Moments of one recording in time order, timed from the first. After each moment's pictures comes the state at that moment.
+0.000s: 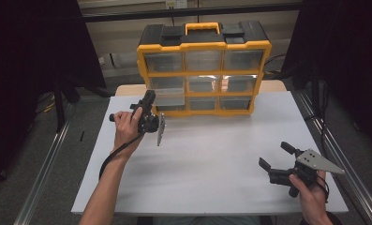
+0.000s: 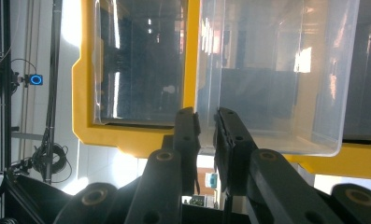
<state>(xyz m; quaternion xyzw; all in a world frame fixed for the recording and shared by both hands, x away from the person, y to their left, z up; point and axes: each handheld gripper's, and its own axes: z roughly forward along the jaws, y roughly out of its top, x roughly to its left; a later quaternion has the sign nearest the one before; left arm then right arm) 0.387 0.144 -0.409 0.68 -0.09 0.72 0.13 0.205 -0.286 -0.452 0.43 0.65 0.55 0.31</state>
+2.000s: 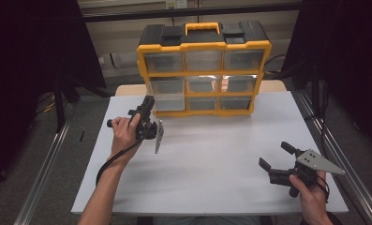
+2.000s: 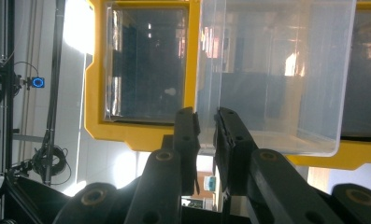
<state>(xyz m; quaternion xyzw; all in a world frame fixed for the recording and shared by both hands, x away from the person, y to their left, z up) 0.365 0.150 -0.408 0.68 -0.10 0.72 0.13 0.204 -0.285 -0.451 0.42 0.65 0.55 0.31</state>
